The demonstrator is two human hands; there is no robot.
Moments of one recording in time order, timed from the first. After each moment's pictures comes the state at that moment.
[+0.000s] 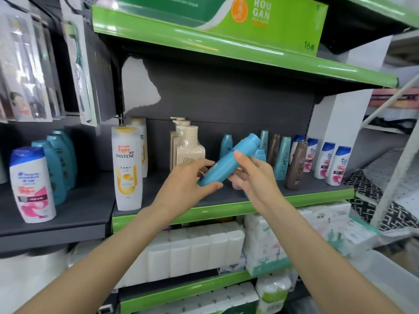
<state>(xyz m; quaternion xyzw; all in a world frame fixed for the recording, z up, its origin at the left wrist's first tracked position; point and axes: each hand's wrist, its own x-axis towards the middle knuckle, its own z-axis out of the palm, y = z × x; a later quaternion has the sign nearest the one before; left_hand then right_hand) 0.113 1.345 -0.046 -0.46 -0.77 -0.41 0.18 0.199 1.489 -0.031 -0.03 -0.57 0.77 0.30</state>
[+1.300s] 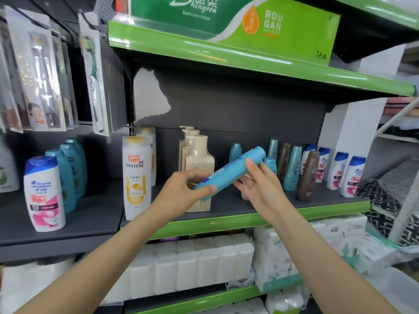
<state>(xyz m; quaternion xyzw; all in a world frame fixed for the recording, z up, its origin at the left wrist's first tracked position) 0.091 1.331 -0.044 -0.41 -0.73 -0.55 0.01 0.179 1.498 -0.033 0.02 -0.54 0.79 0.27</state>
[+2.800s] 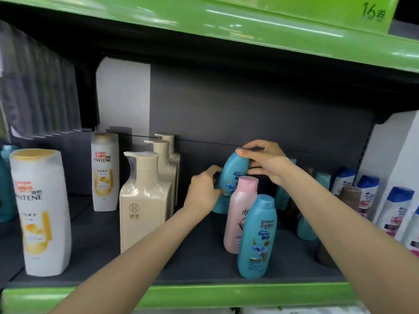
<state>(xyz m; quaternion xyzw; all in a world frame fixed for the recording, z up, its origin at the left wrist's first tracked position) -0.031 1.570 -0.040 -0.30 -0.83 -0.46 0.13 0.011 1.719 0.037 -0.07 -0.78 0.59 0.21</state>
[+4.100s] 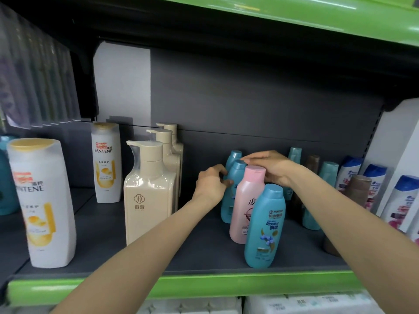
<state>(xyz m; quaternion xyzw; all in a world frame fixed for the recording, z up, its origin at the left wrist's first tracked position) -0.052 1.584 -0.057 -0.26 -0.83 -0.50 0.06 -0.005 1.740 0.004 -0.11 -0.79 0.59 0.10</state>
